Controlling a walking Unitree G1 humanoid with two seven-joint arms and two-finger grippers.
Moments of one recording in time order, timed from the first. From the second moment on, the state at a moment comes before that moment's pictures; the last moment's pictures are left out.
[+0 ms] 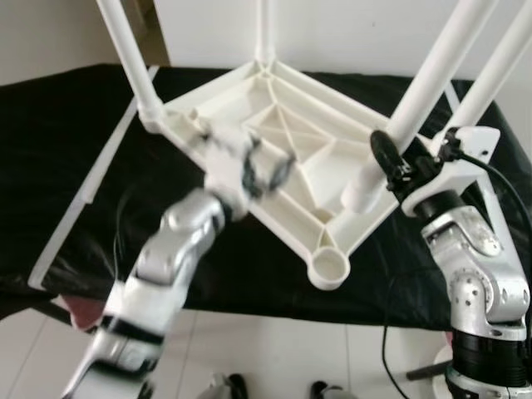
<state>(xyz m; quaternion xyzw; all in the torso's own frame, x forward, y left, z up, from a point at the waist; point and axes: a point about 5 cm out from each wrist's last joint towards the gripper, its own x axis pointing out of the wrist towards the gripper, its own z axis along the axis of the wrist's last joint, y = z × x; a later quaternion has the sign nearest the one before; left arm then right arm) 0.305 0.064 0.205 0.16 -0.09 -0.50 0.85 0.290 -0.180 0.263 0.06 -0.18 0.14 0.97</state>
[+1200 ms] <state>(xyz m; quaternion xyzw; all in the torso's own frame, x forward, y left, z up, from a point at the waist) 0.340 0.067 0.172 0.28 0.04 -0.54 0.79 0.291 -0.186 0.267 0.04 -0.19 0.14 0.97</state>
